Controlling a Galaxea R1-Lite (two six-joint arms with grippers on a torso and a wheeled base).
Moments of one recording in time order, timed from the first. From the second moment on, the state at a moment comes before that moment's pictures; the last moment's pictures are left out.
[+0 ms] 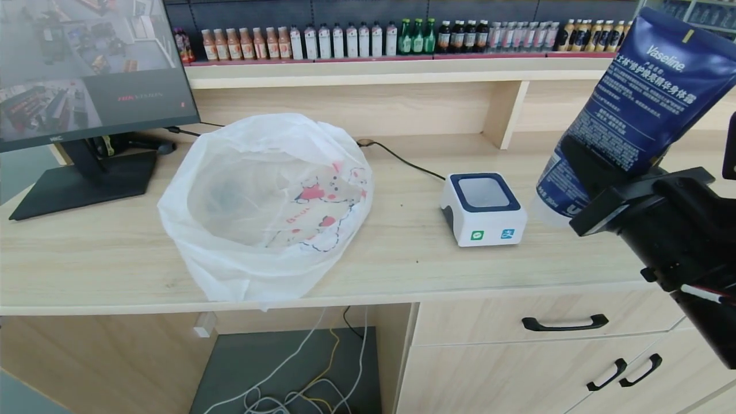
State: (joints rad) left arm 0.00 0.00 0.00 0.00 0.00 0.00; right arm 0.57 1.49 -0.46 -1.49 -0.27 -0.23
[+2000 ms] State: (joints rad) left arm 0.00 0.00 0.00 0.00 0.00 0.00; right arm 0.32 1.68 -0.89 -1.09 0.61 -0.92
